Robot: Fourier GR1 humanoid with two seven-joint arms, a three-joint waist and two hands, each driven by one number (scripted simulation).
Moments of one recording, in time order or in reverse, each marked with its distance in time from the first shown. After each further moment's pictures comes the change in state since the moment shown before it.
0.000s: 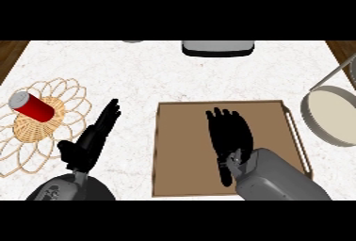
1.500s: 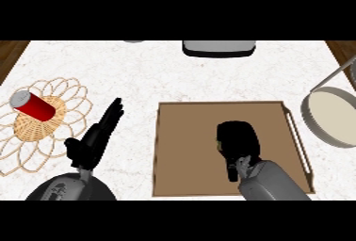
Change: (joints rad) left arm -0.008 -0.082 0.074 0.023 -0.101 -0.058 0.013; right arm 0.219 0.101 -0.159 0.086 0.396 -0.077 -0.293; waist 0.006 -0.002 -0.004
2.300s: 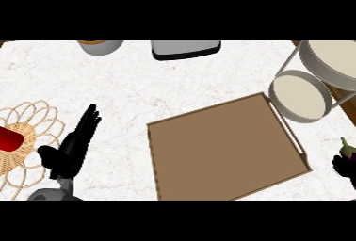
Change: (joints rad) left arm 0.084 0.032 0.111 -0.004 0.026 0.021 -0.019; right arm 0.424 -0.359 -0.663 -0.142 -0.091 -0.332 -0.012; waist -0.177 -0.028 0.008
